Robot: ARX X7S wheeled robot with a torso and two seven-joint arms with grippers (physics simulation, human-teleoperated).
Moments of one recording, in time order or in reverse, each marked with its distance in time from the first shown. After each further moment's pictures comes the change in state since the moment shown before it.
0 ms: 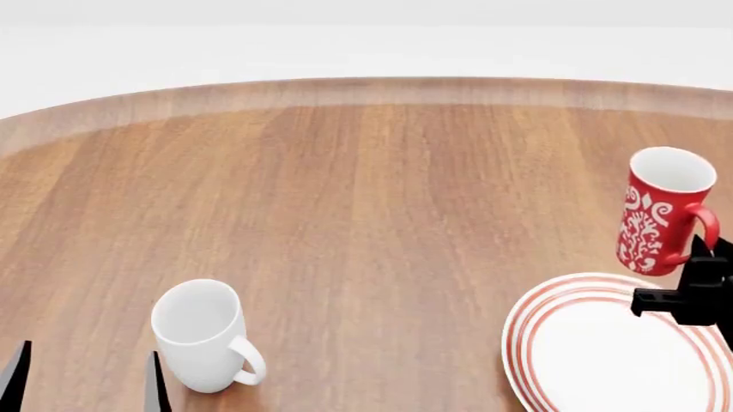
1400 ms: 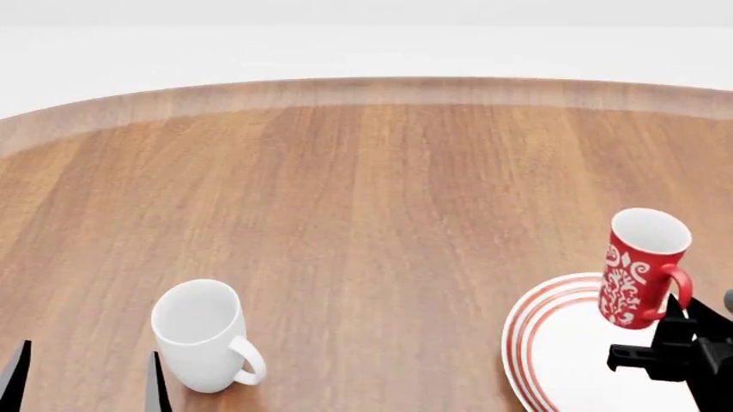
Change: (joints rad) left arm -0.005 -0.007 0.010 -0.002 0.011 0.004 -0.017; right arm -0.064 -0.131 0.012 0.255 -0.047 -0.199 -0.072
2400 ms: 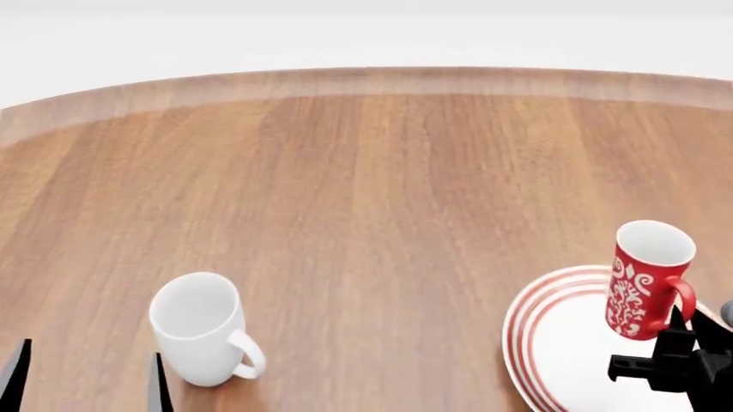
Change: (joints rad) left arm -0.013 -0.004 0.008 -0.023 0.035 0.046 -0.016; right arm 0.001 -0.032 0.001 0.081 -0.036 -0.054 0.012
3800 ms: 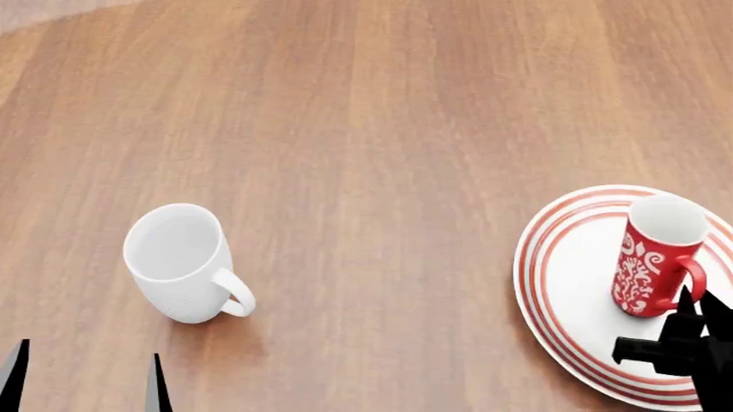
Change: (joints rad) left arm -0.014 -0.006 0.020 -0.024 0.000 0.046 -0.018; right arm -0.027 0.015 0.040 -0.081 0.016 -0.032 0.039
